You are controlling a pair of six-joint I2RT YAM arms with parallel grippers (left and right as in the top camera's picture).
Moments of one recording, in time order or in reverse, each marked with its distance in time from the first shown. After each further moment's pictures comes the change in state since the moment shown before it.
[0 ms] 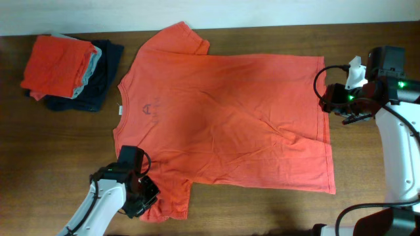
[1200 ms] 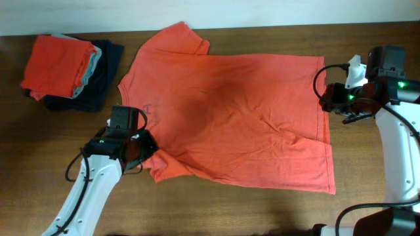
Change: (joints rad) left arm -0.001 0.050 0.362 0.094 -0.097 0.149; right arm 0.000 0.000 0.000 0.013 0.000 -0.026
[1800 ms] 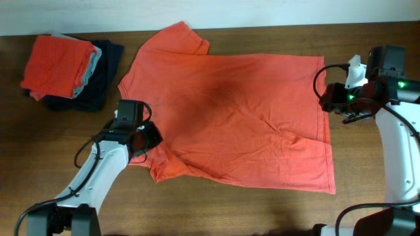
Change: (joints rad) left arm 0.000 0.171 0.001 0.232 -0.003 0.072; right arm 0.000 0.000 0.000 0.000 0.000 0.000
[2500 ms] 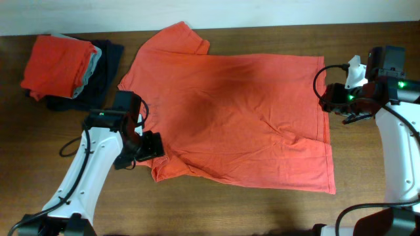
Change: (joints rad) left arm -0.002 -0.006 0.246 -0.646 0.025 0.214; right arm 0.000 0.000 0.000 -0.004 0.000 0.000
